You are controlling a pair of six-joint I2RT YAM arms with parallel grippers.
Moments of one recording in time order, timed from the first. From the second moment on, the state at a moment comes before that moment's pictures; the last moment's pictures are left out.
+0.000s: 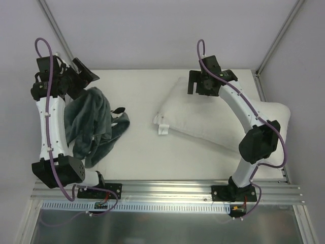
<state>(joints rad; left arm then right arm) 0.30 1.36 1.63 -0.88 0.35 -0.58 0.42 1.78 1.77 -0.89 0.18 0.37</state>
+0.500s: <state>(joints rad) 0.11 1.12 1.49 -0.85 0.41 -0.50 0.42 1.30 1.60 -0.85 0.21 0.36</state>
